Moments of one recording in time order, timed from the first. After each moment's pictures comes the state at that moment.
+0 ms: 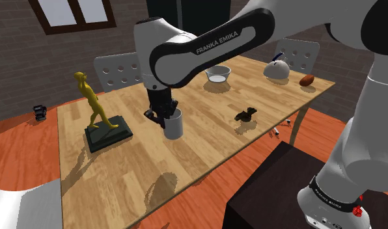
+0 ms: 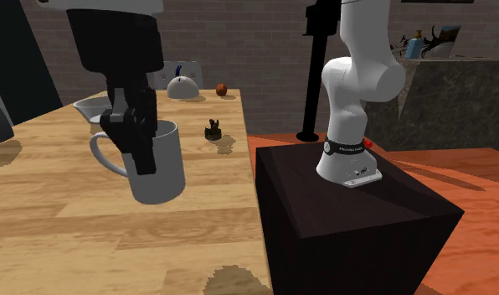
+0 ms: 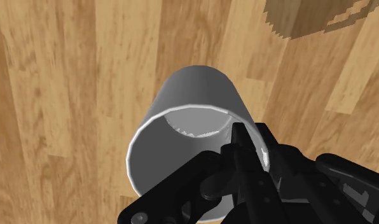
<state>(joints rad) 0.17 0.17 0.41 -1.82 -0.10 2.01 0.57</state>
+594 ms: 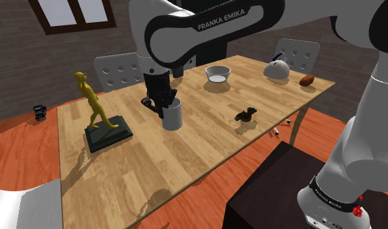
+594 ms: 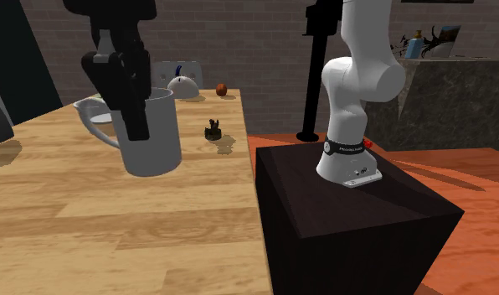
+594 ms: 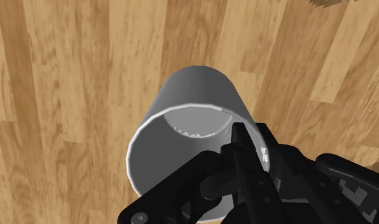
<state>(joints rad) 0.17 0.14 0.41 -1.73 -0.08 1.90 0.56</state>
